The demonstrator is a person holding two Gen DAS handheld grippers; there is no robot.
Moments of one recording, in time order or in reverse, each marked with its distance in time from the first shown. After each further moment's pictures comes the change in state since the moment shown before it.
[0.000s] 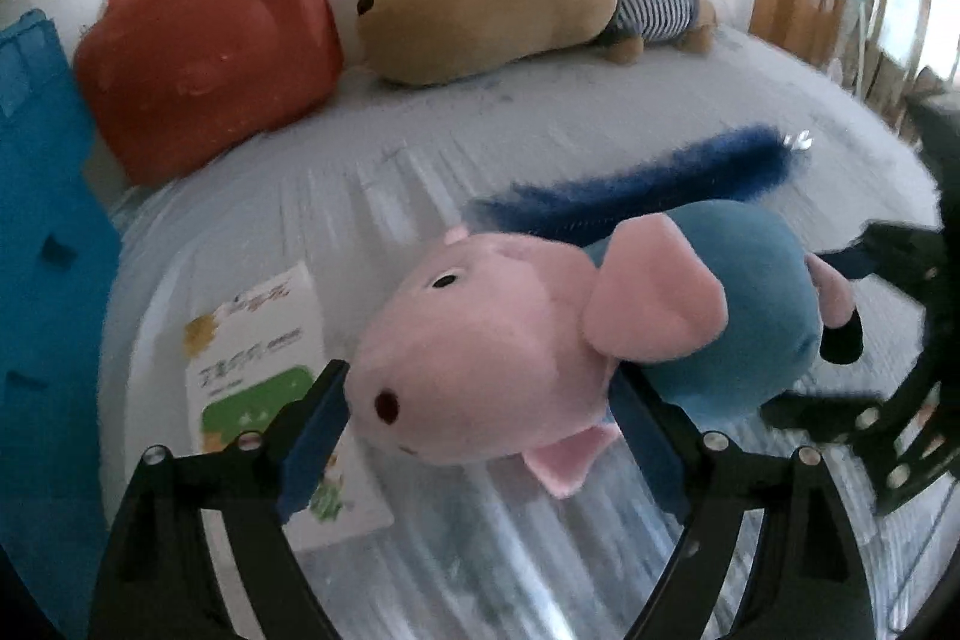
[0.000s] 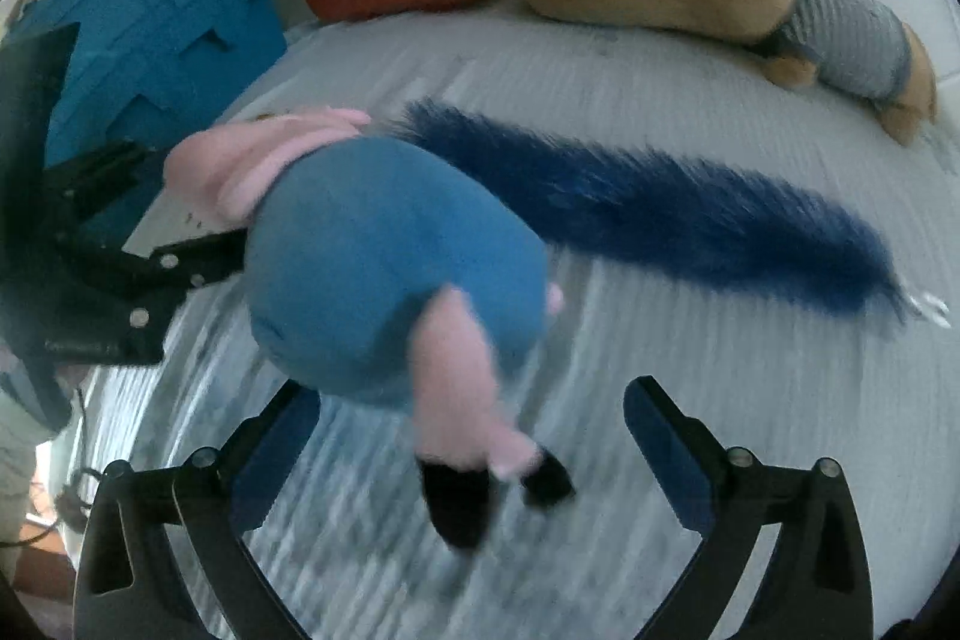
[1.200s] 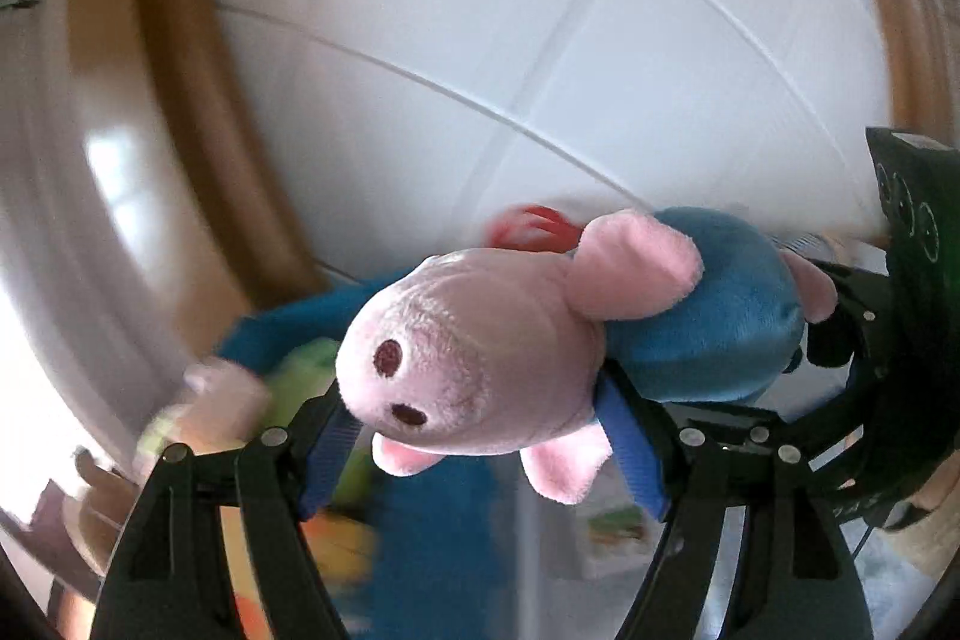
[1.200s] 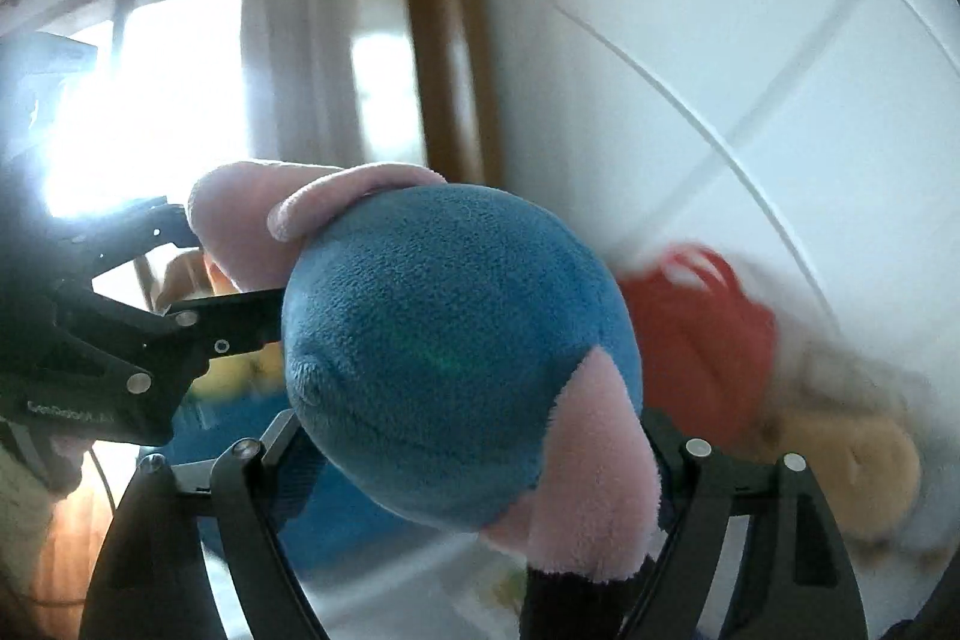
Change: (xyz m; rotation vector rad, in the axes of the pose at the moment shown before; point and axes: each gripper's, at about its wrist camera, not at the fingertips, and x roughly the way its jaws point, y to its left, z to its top) left arm -0.364 0.111 0.106 -0.118 -0.344 0.528; right arm -0.229 0.234 0.187 -0.363 -0.605 0.323
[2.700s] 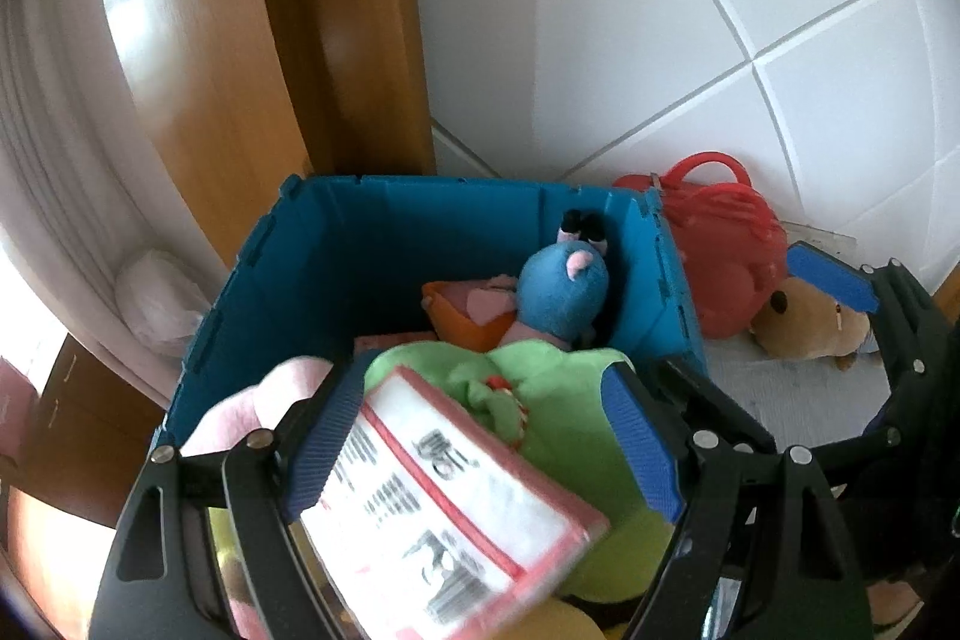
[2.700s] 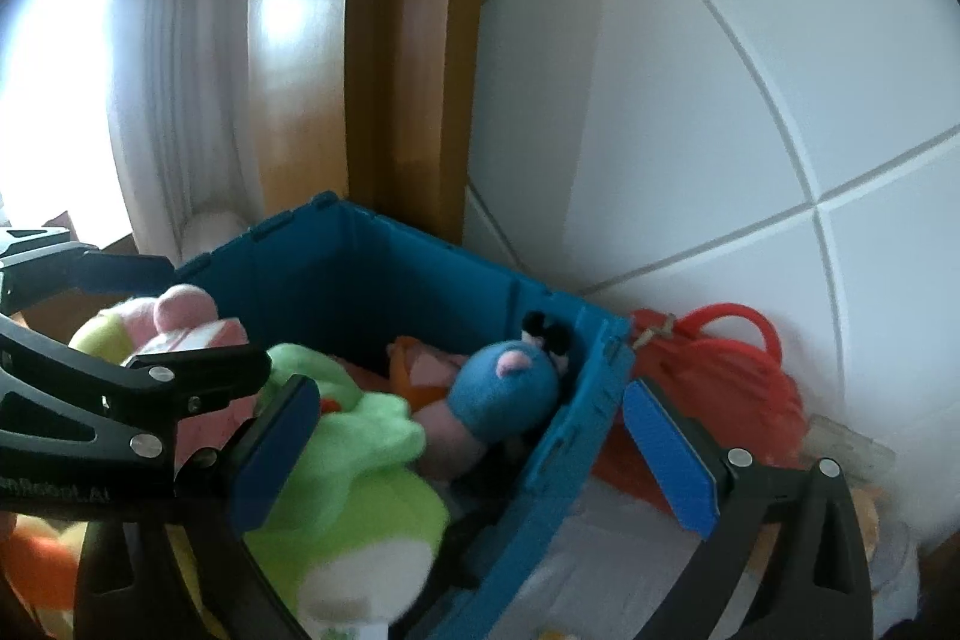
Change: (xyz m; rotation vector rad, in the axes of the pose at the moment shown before) left arm 0.208 0.229 0.013 -0.284 0.385 -0.099; right arm 0.262 0.076 0.098 -0.040 0.284 -0.355
